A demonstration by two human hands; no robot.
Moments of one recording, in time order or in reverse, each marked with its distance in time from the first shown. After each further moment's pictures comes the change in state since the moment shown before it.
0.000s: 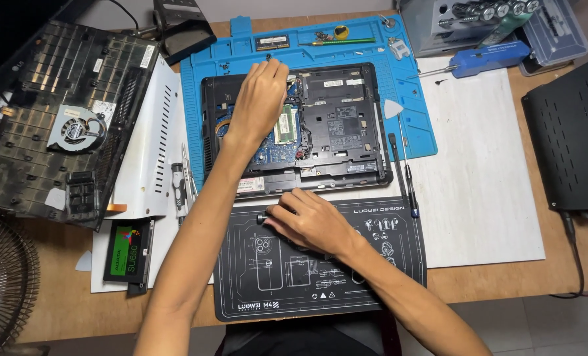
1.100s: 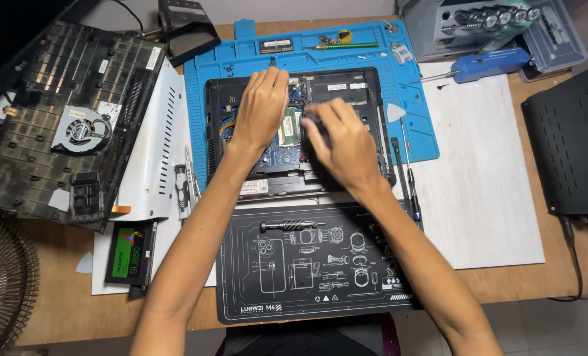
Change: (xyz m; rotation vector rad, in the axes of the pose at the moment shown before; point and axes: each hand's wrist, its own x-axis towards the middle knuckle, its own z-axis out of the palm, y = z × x) left_hand -0.009 0.006 -0.014 -0.057 0.174 0.006; right_hand 0.053 0.087 -0.037 -0.064 0.286 0.371
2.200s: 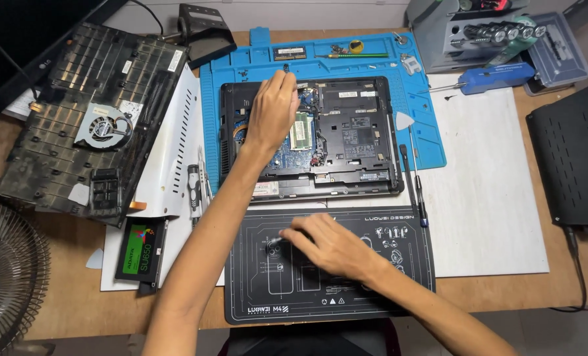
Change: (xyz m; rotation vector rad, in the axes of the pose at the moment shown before) left_hand -0.004 -0.006 0.009 -0.177 0.067 -0.145; right_hand -0.128 -0.064 0.011 -0.048 -0.342 -0.463
